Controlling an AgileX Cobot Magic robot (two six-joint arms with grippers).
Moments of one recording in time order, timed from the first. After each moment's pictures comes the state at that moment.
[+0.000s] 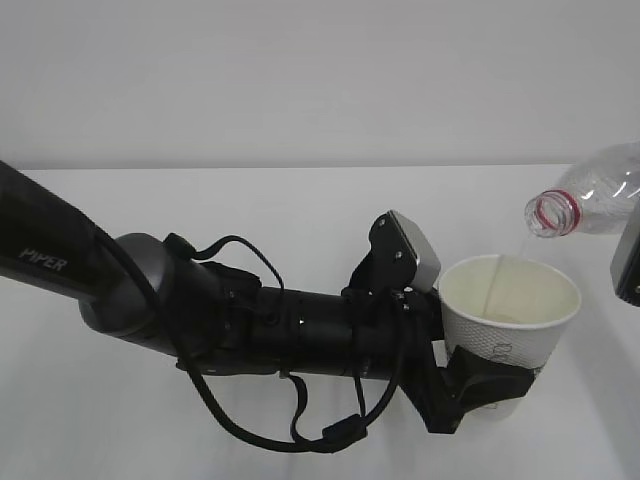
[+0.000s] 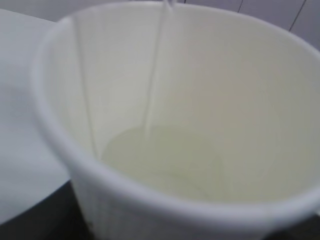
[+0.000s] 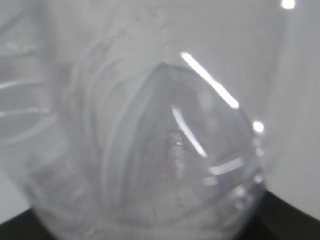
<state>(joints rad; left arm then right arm) -0.81 2.18 -1.08 0.87 -0.92 -0.65 0.04 1.31 -0.34 0.00 -0.76 -1.54</state>
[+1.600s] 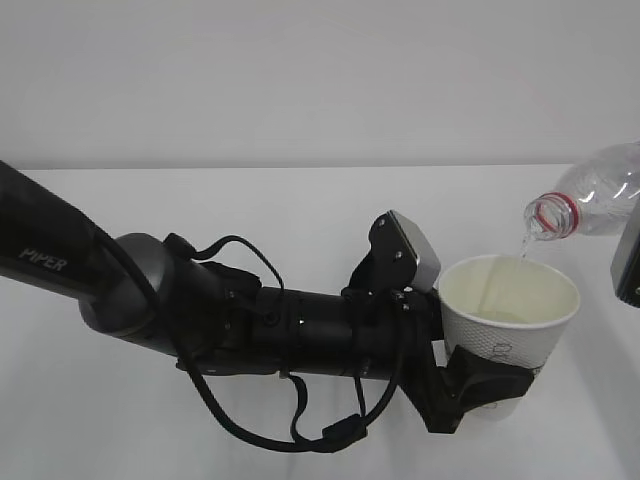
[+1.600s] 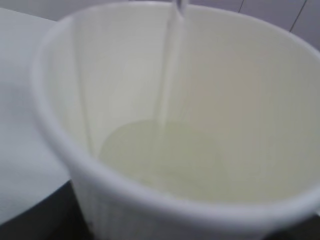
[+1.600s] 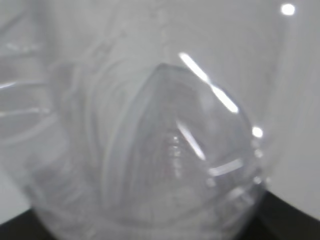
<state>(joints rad) -0.81 2.18 -1.08 0.87 -0.91 -0.65 0.04 1.31 -0.34 0.00 -0.76 -1.57</state>
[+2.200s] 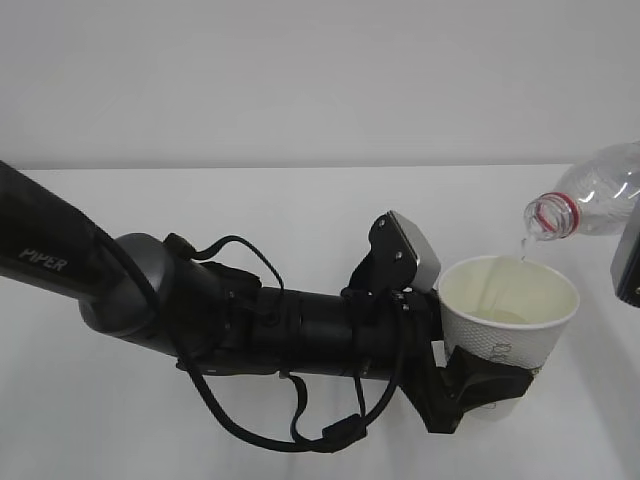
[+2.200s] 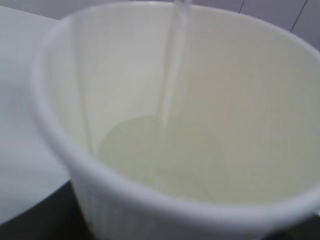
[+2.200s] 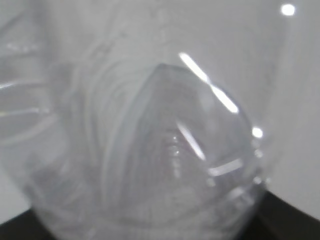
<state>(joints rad) -0.81 2.18 -1.08 0.87 -0.91 -0.65 0.04 1.31 -0.34 -0.01 -0.76 -1.57</state>
